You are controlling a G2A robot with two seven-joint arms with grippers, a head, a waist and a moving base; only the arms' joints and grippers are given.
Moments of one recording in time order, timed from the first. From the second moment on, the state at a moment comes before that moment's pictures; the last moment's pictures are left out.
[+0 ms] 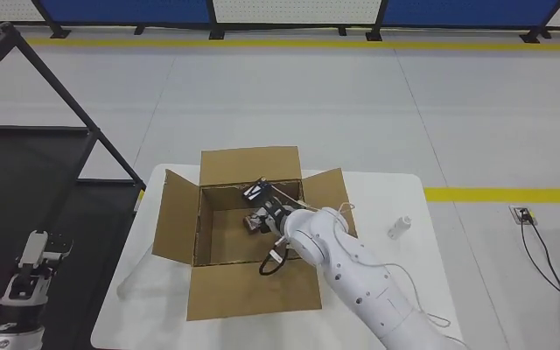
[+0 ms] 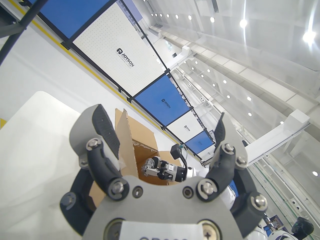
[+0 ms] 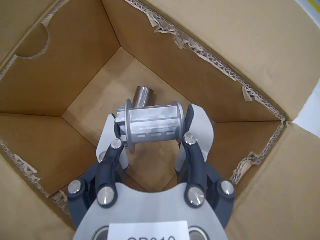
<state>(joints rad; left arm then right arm) 1.69 -1.15 -2.09 -1.98 -0.12 -0.40 -0.20 -0.50 -1.57 0.83 -1.10 -1.17 -0.12 0.75</state>
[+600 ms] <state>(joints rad) 1.69 -1.16 -2.09 -1.99 -0.12 -0.39 -0.19 -0.43 -1.63 0.72 -0.91 -1.17 -0.13 0.85</state>
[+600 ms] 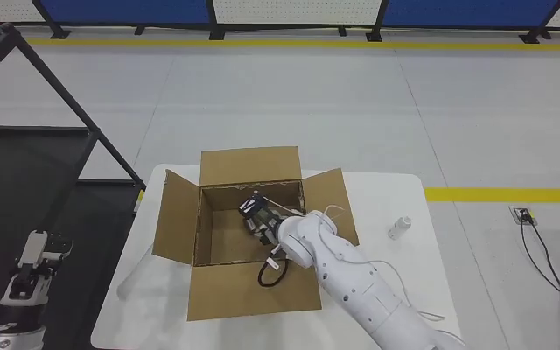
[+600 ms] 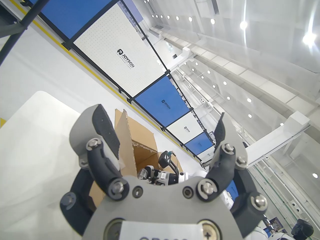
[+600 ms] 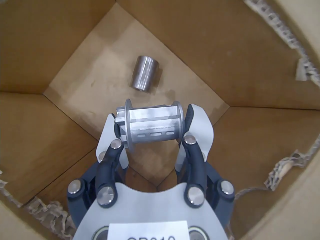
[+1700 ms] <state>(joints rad) 1.69 -1.16 -2.09 -1.99 -0.12 -0.39 -0.19 -0.27 -1.79 0.63 -0.49 -1.11 -0.20 0.67</state>
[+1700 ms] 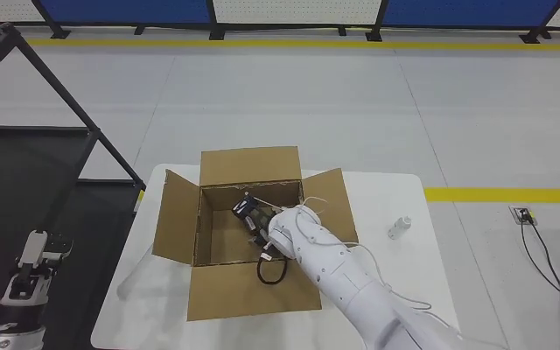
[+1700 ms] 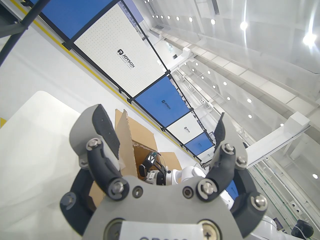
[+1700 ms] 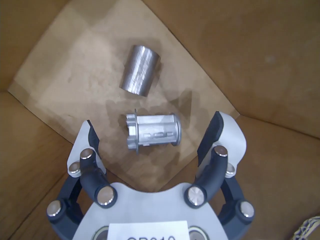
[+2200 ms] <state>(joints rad) 1.69 -1.16 -2.09 -1.99 -0.12 -0.39 -0.19 -0.52 -1.64 0.80 -1.05 -1.33 -0.16 0.67</state>
